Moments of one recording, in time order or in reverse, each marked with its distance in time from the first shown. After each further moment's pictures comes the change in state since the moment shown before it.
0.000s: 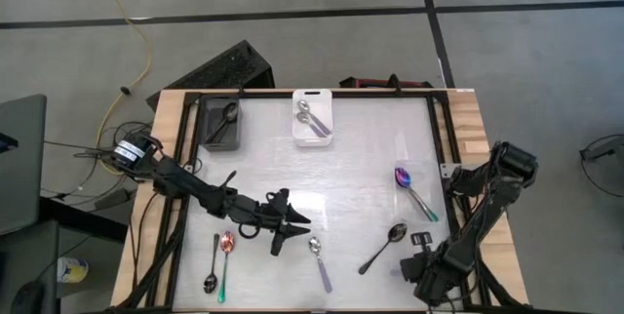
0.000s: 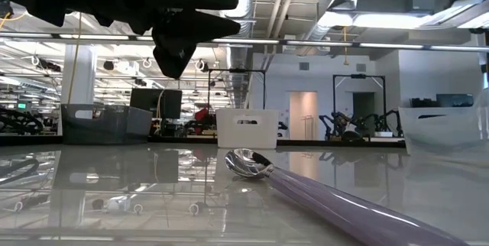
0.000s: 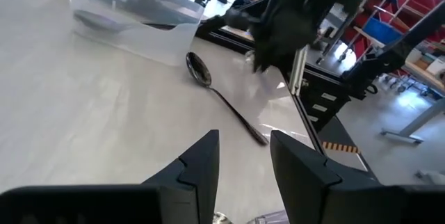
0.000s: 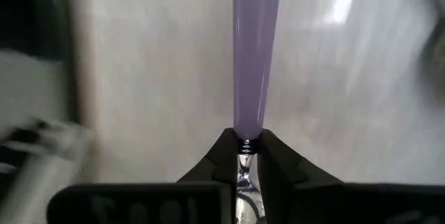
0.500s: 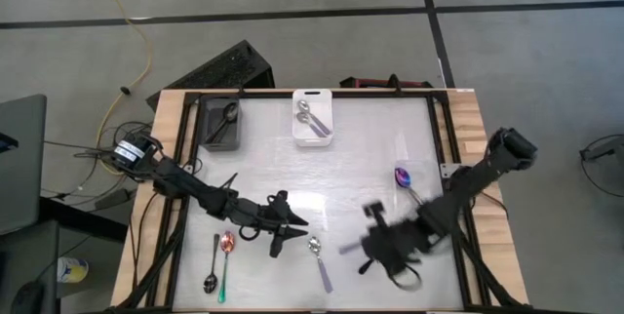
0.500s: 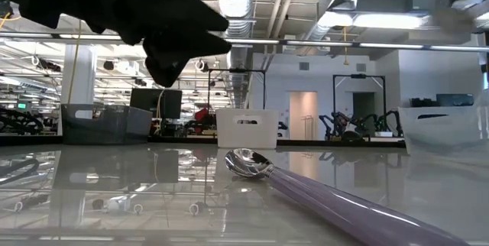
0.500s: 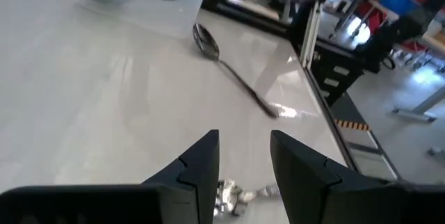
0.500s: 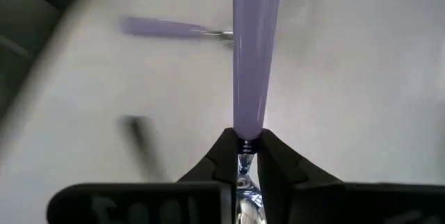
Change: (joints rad) left arm -0.016 0.000 0.000 -0.093 -0.001 0.000; right arm -0.372 -0.092 0.278 -0.007 0.301 -0.712
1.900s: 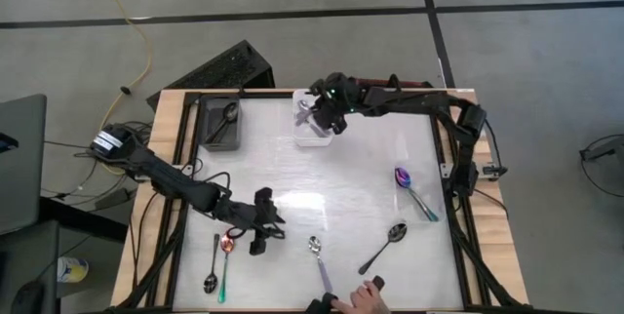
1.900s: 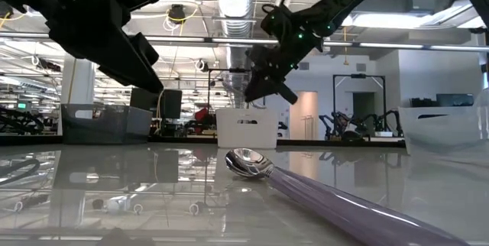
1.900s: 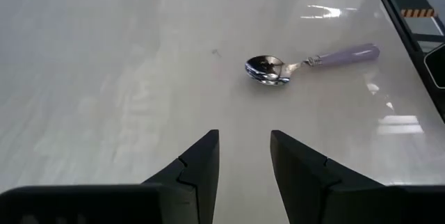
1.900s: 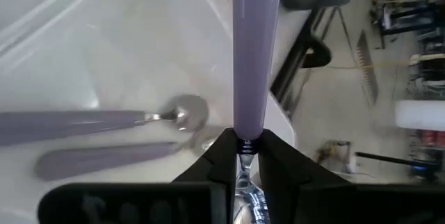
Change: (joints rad) left arm -0.032 -0.217 0.000 -0.608 0.020 0.081; right arm -1.104 0.327 0.053 0.680 -0.363 -1.485
